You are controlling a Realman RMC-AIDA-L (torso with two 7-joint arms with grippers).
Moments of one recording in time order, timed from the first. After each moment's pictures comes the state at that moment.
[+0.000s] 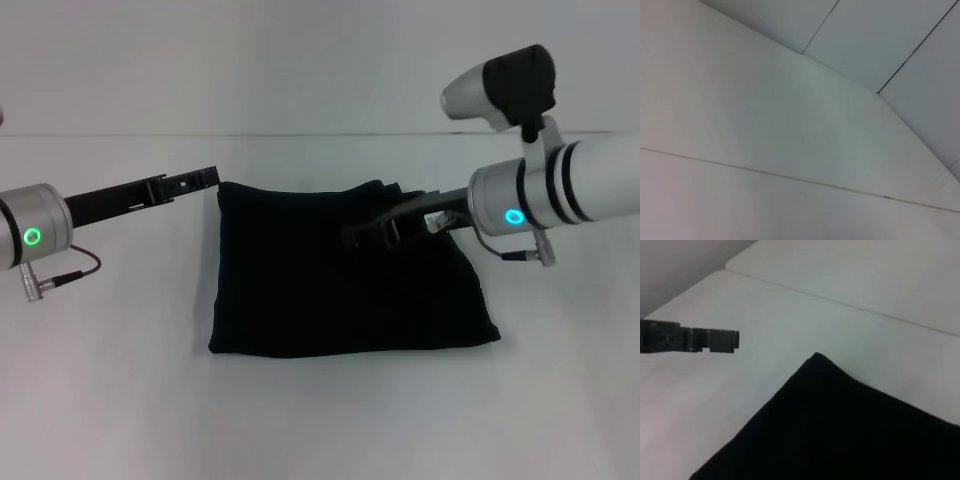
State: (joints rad) left arm -0.65 -2.07 0.56 0.56 2.02 1.06 -1.93; right arm 0.97 2.09 -0.99 -0.43 -2.20 -0.93 2.03
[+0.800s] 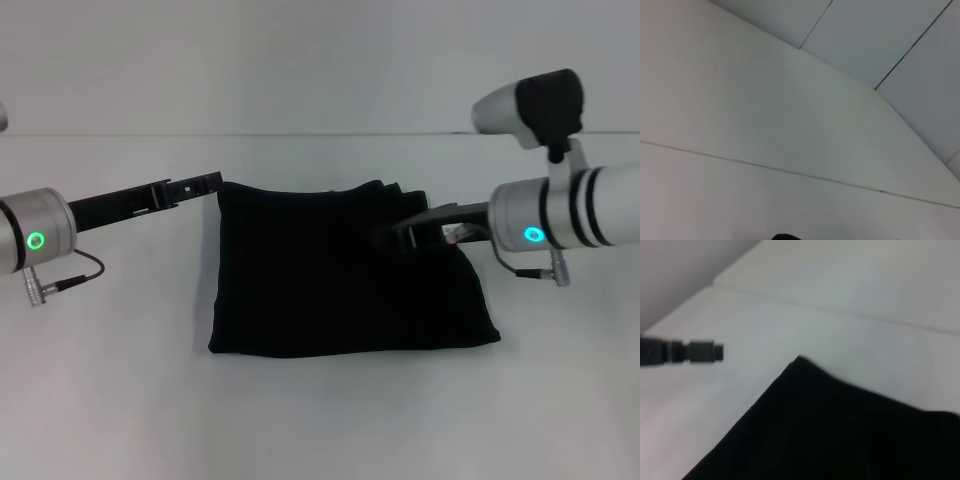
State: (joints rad) left arm -0.65 -2.07 0.57 0.56 2.02 1.07 -1.94; right arm 0.91 2.09 -0.99 -0.42 -2.11 -0.91 1.97
